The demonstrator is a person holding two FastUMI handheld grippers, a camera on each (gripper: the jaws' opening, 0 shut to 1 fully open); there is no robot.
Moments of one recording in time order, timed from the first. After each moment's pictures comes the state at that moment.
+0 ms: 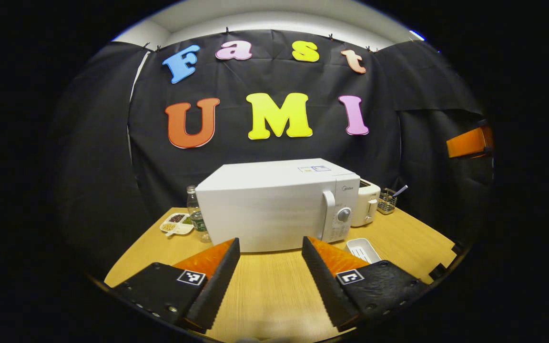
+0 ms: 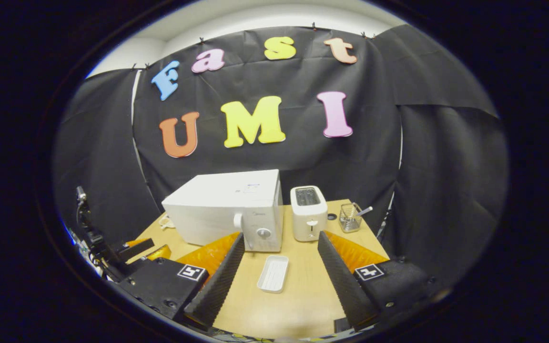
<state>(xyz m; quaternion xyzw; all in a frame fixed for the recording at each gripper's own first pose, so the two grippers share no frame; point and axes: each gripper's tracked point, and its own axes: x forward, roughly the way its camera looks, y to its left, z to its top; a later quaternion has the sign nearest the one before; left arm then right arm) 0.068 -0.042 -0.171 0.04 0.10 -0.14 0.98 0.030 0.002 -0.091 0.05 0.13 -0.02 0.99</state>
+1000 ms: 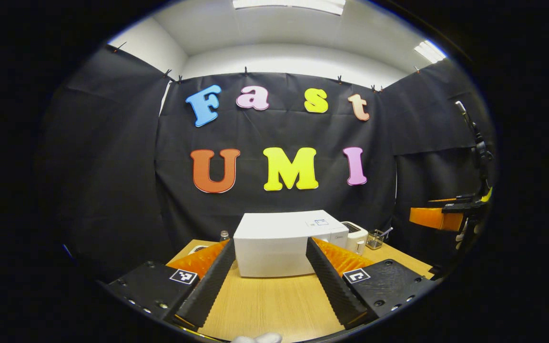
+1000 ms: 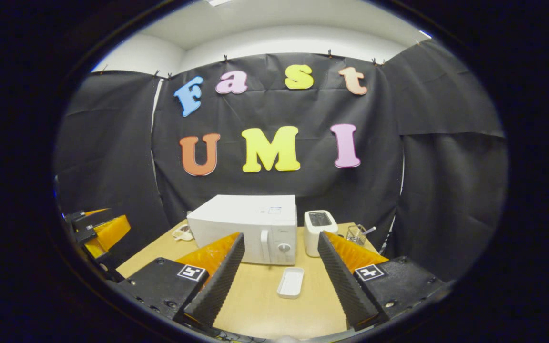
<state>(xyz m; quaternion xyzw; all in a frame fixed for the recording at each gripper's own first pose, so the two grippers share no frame) -0.025 0.028 -0.031 0.00 0.00 -0.12 0.99 -0.028 0.060 -0.046 0.03 0.05 -0.02 1.00</state>
